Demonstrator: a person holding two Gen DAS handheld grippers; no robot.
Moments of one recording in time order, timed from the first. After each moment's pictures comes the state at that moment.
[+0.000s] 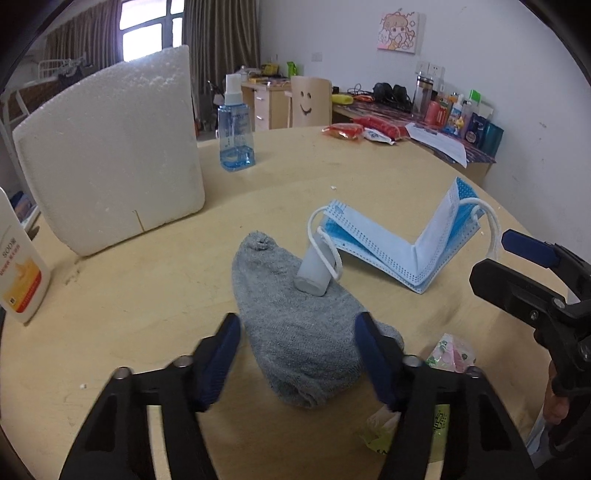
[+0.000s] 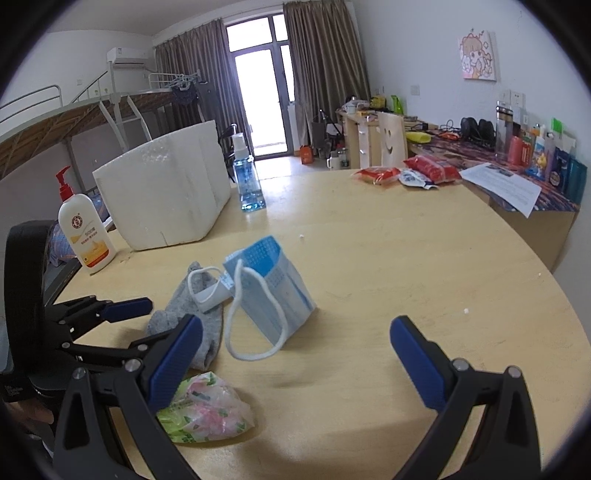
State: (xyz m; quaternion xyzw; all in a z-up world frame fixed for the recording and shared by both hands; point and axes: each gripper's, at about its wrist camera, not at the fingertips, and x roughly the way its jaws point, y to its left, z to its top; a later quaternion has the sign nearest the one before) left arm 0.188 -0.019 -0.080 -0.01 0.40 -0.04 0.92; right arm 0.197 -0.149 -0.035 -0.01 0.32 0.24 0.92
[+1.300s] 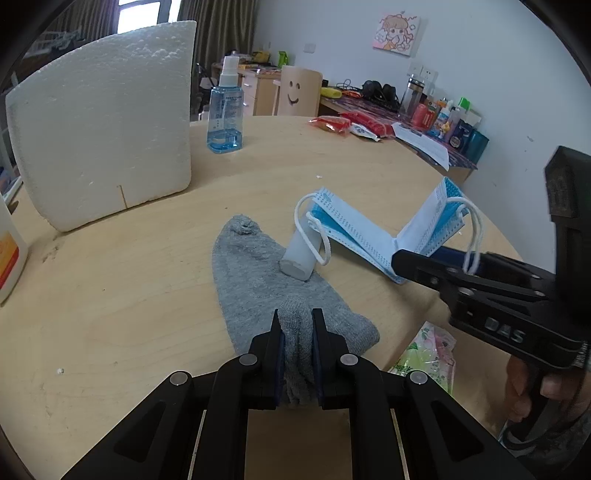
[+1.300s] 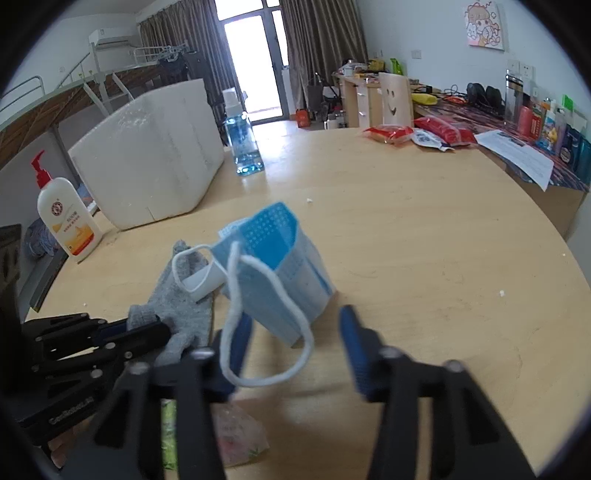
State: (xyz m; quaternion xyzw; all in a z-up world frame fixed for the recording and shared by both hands) left arm 0.185 -0.010 -0.083 -0.06 0.42 -0.09 0.90; right arm 0.224 -0.126 -0.055 -0.02 0.40 0.23 0.89
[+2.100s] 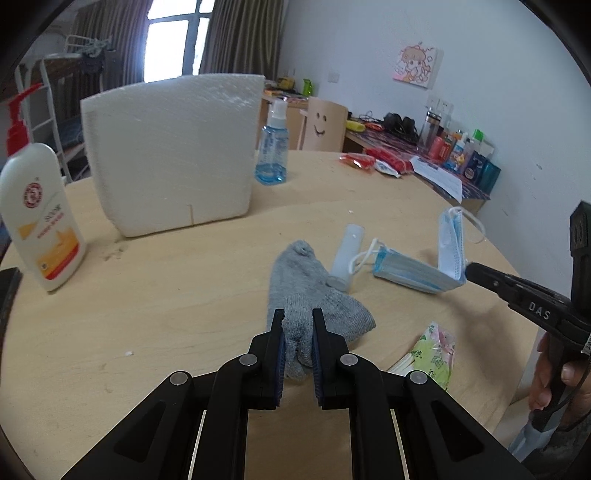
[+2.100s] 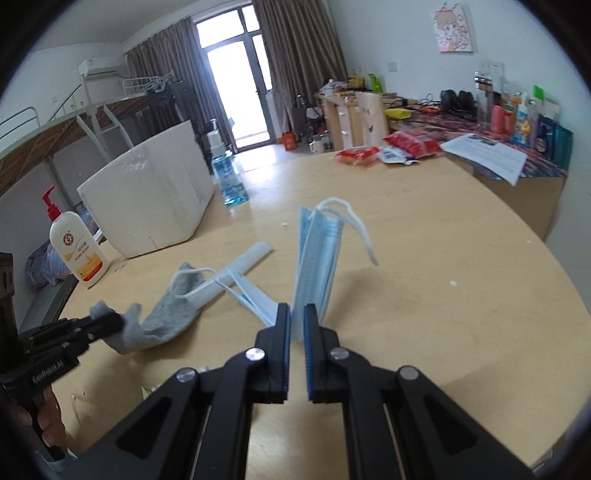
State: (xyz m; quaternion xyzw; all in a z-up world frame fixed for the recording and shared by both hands) left arm 0.143 0.026 -0.057 -0.07 0.37 -0.04 0.93; right arm 0.198 -0.166 -0.028 0.03 0.36 0.20 0.91
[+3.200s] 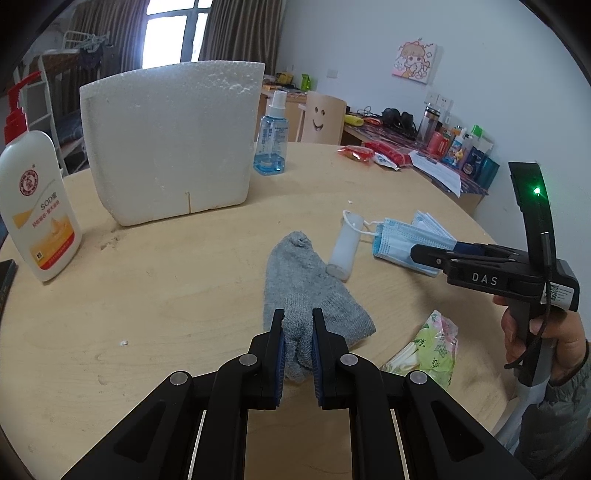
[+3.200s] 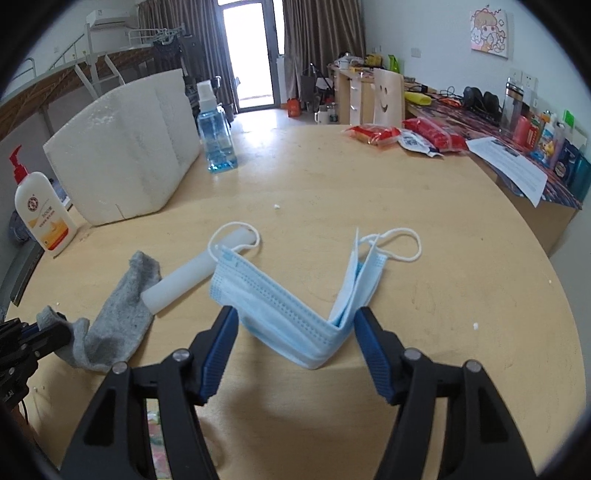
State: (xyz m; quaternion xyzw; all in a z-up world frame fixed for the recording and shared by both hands) left arm 0.145 0.026 -0.064 -0.08 0.38 -0.05 0.92; right arm 0.252 -0.135 -0.051 -0.06 0.41 0.20 0.89
